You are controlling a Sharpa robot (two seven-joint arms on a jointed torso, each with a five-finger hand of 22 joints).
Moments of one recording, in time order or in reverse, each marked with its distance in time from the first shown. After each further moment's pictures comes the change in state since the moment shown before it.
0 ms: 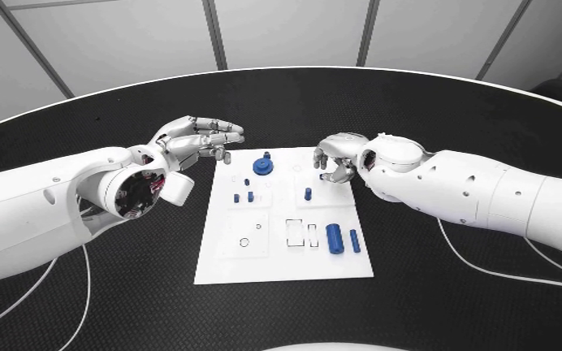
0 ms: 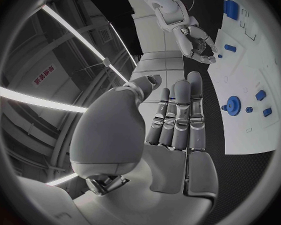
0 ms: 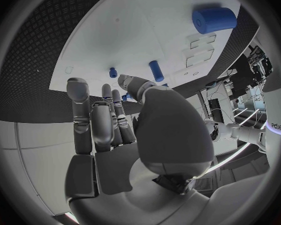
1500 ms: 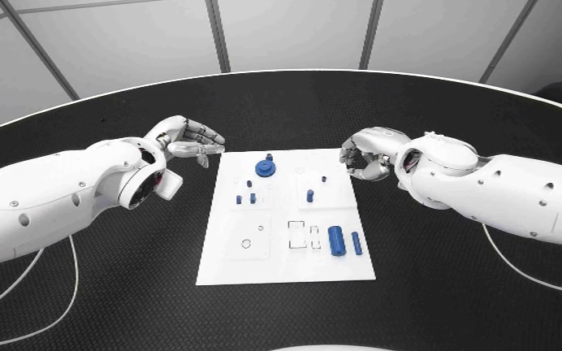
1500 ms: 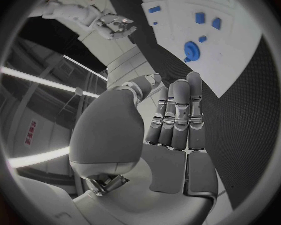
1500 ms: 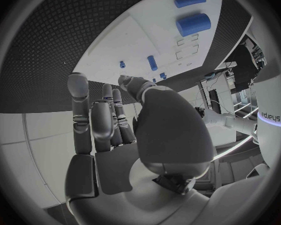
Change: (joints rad) left arm -0.001 0.041 0.000 -0.140 -0.360 -0.137 -0.152; left_hand -0.005 -0.005 0.022 -0.011 0.000 0.011 -0.011 -0.004 0.000 0.028 -0.007 0.005 0.005 0.034 -0.005 0.016 0.010 0.000 0.008 -0.008 0.038 0.026; right arm 0.034 -0.206 -0.001 0.208 0.022 -0.069 -0.020; right_hand 0.005 0.005 -0.010 0.015 0.000 -0.002 -0.013 0.026 0.008 -0.011 -0.011 0.036 0.046 0.000 -0.007 -0.047 -0.038 0.000 -0.014 0.000 -0.062 -0.060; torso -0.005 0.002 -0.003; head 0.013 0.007
